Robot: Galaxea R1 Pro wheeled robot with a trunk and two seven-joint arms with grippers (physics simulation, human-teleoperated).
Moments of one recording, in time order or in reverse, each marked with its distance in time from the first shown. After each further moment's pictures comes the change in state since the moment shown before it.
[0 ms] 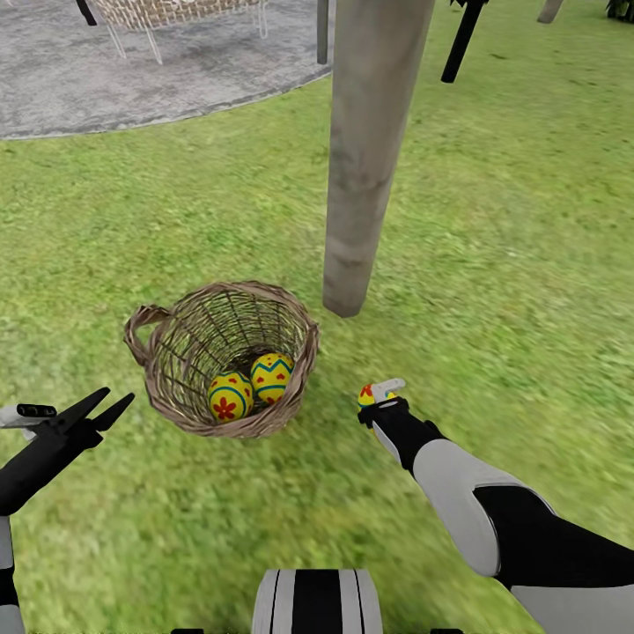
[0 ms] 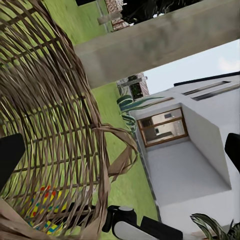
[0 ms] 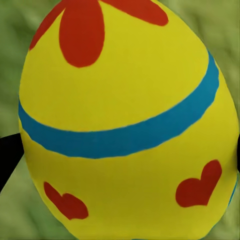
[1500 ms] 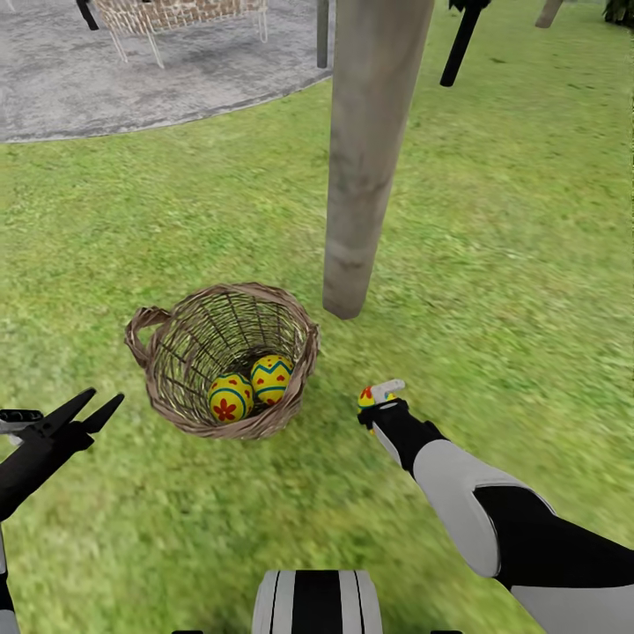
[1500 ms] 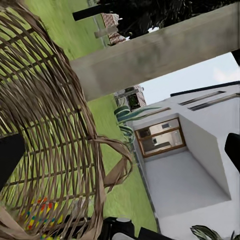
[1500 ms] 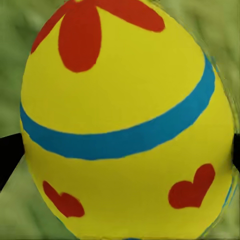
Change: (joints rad) left arm 0.005 -0.003 0.041 0.001 0.028 -0.001 -0.003; right arm 0.001 -0.001 -0.002 0.007 -0.003 -0.002 0.004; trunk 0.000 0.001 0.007
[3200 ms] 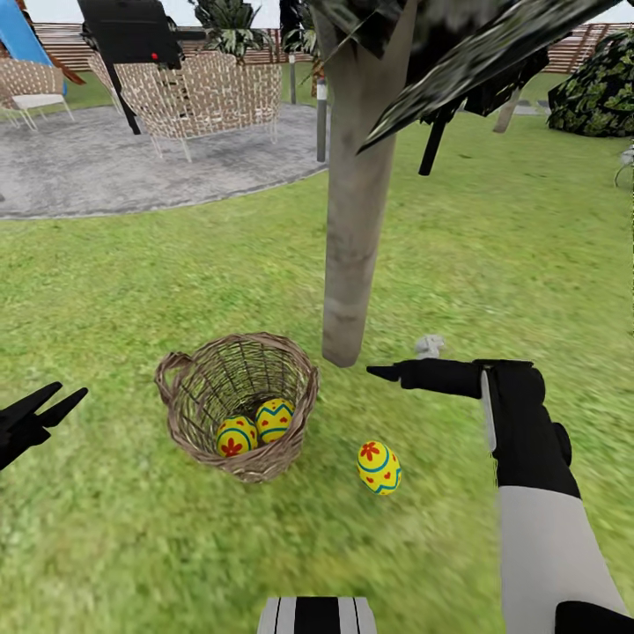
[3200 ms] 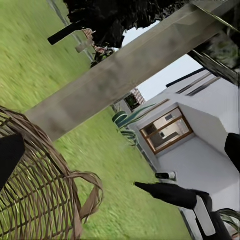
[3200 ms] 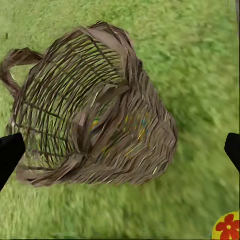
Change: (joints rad) left arm -0.005 0.152 0.004 -0.002 -0.003 0.012 0.002; right arm 0.284 -0.160 -0.188 -1.216 -0.012 0.695 1.307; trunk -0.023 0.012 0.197
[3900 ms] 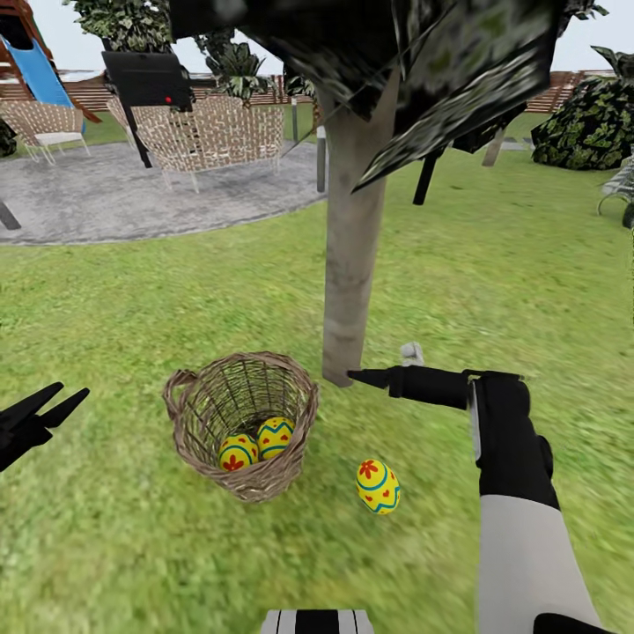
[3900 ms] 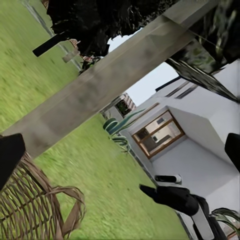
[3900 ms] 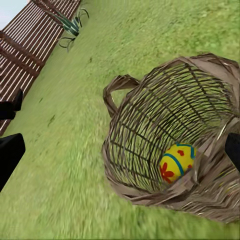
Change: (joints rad) left arm 0.000 -0.001 -0.003 0.008 0.001 0.000 0.000; right arm 0.031 0.098 -0.073 0.002 0.012 0.006 0.255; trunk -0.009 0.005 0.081
